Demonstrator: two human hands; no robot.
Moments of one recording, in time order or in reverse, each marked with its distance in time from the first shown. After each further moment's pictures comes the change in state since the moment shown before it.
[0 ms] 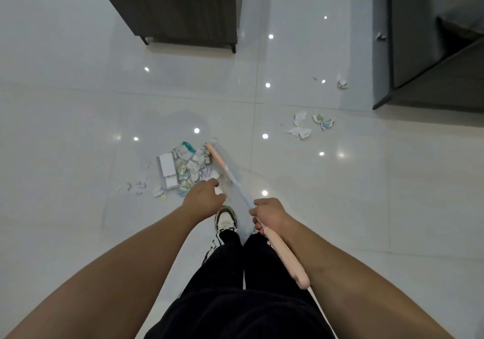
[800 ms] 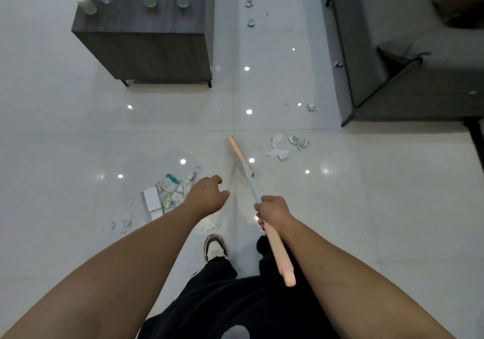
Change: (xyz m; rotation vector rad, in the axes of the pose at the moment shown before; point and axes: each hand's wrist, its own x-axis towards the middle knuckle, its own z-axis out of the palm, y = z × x) left_hand 0.023 0.084 -0.035 0.062 0.058 0.171; right_hand -0.020 -0.043 -0.060 0.179 0.141 -0.131
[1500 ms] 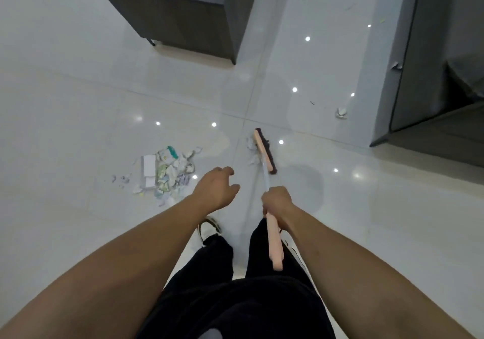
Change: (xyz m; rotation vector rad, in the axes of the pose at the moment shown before) left_hand 0.091 0.173 0.028 -0.064 0.044 -0.234; right_hand 0.131 -0.120 -0.146 -0.462 -0.173 0.030
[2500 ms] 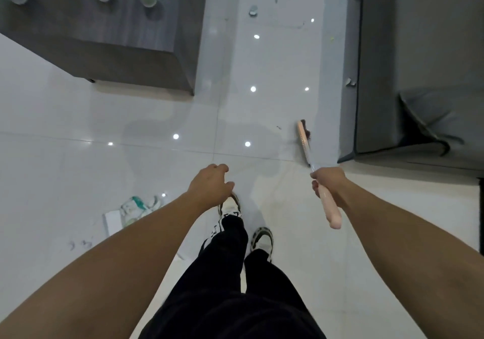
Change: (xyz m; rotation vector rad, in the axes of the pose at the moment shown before) left_hand 0.205 0.067 -0.119 0.021 -0.095 0.207; right_hand 0.103 -0.167 -0.197 0.348 0.421 0.168
